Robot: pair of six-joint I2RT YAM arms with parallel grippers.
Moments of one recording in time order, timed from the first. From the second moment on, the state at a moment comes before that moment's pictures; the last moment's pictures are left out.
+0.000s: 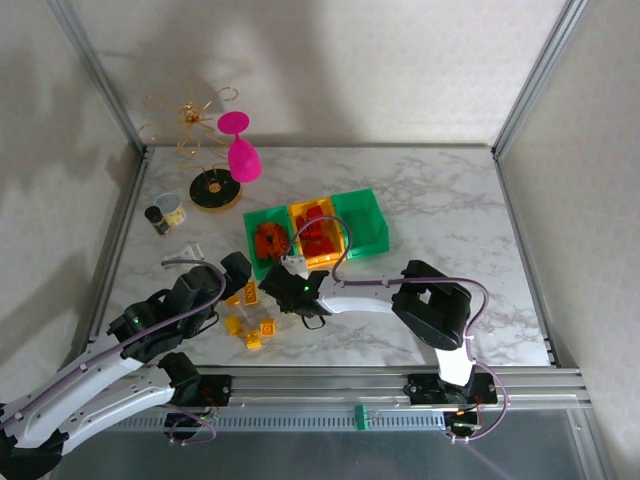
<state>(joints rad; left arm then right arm) -0.79 0.63 0.71 -0.76 -0.53 -1.16 1.19 1.91 1.22 -0.43 0.33 0.86</state>
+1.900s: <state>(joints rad) -0.79 0.67 0.71 -0.65 -0.49 -1.09 0.94 1.57 1.09 -0.35 0.19 0.44</state>
